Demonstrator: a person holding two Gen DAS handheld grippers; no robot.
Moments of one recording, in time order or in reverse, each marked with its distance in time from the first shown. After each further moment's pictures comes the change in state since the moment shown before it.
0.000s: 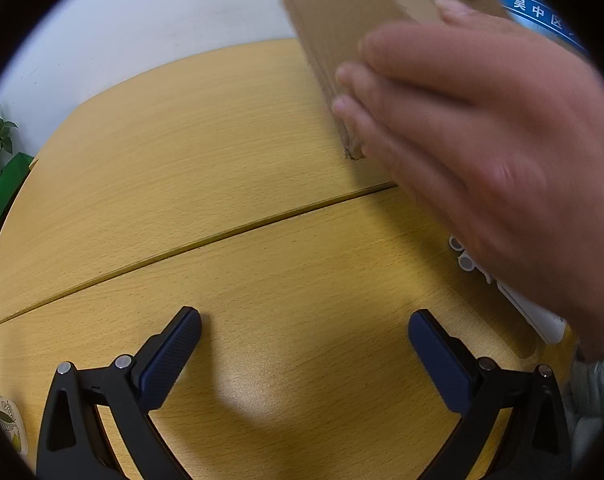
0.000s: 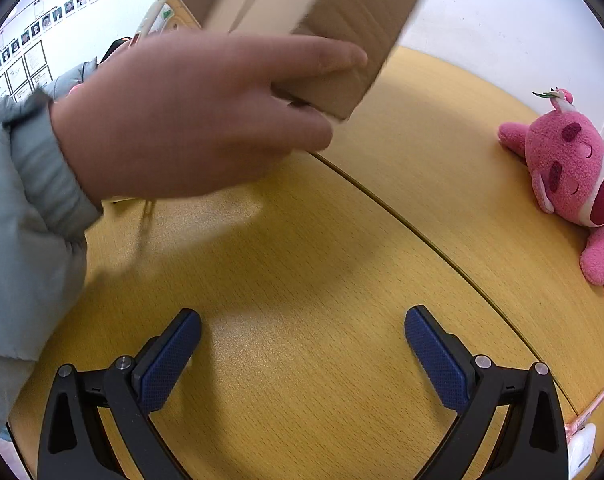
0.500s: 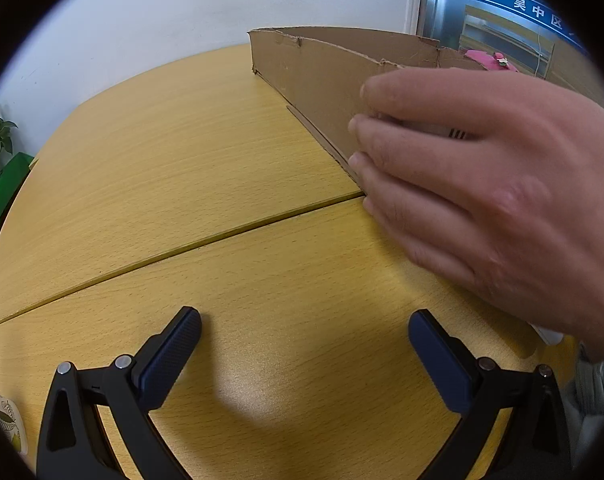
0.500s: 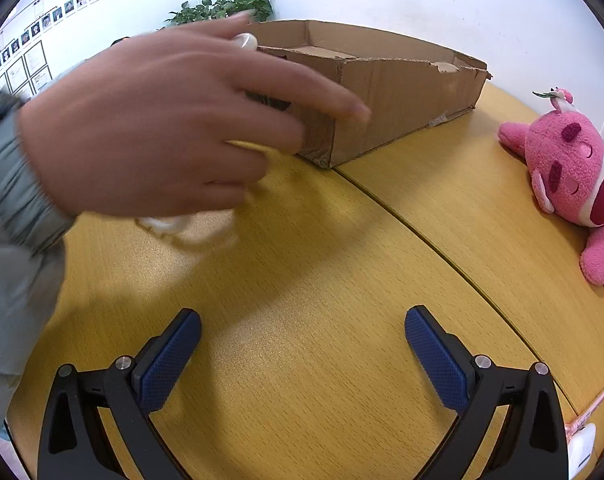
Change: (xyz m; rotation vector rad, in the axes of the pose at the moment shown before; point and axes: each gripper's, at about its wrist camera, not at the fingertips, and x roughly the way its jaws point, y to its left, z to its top) left arm -0.001 -0.002 0.000 0.001 -0.001 0.001; right arm 0.000 -0.001 0.000 0.013 -0.001 -0.009
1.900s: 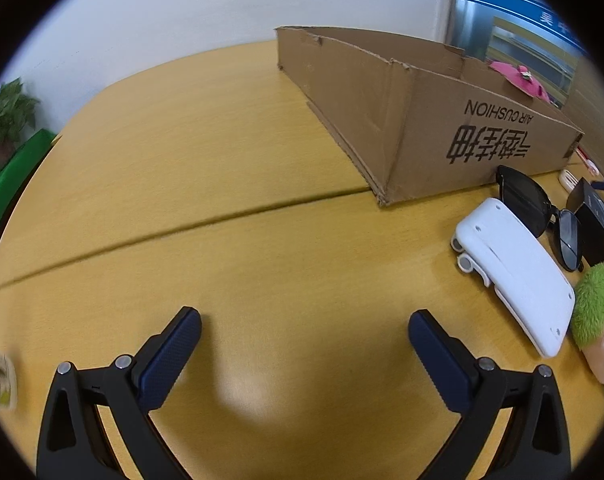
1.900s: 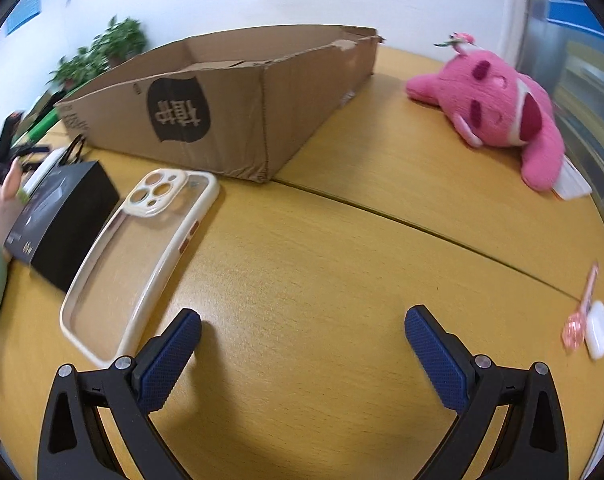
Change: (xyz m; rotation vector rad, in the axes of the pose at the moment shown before) left arm -0.001 -0.028 -0.022 -0.106 0.005 0.079; right arm 0.007 0.029 0.017 0.432 -0.009 -0.307
